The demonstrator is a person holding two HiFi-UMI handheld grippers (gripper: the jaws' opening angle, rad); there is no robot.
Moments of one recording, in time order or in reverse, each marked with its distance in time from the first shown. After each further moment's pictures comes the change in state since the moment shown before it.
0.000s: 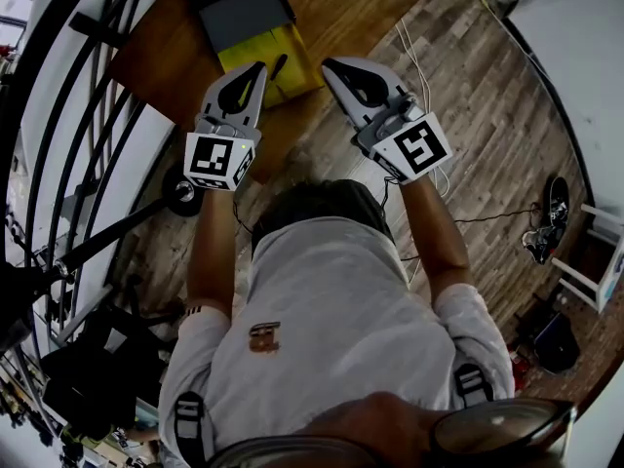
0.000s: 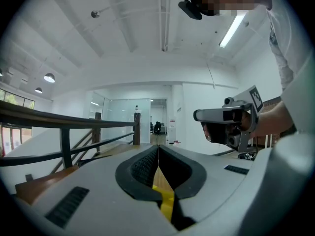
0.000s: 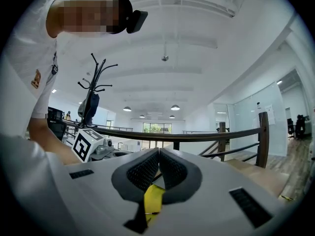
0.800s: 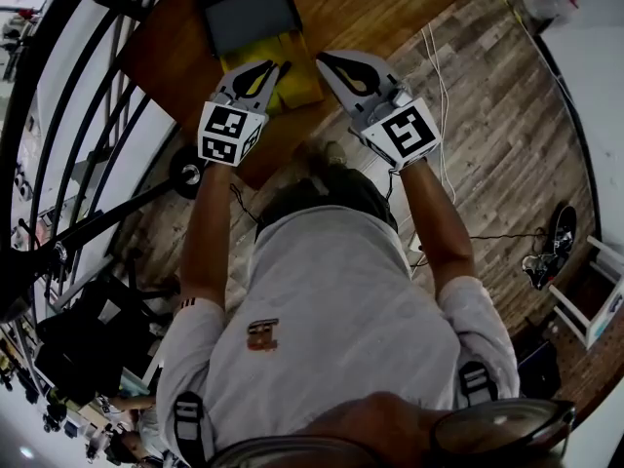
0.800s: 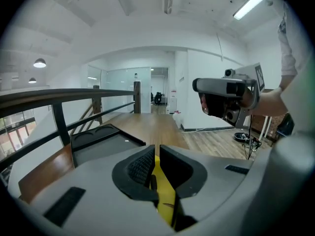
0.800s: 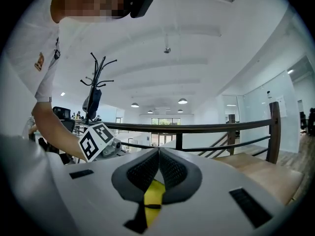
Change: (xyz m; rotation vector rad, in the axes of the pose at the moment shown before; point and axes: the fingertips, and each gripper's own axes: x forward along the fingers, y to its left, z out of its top) left arm 0.077 0.018 -0.089 -0.009 0.399 0.003; right arm 0.035 -0.071 -0.044 -0.003 0.069 0.115
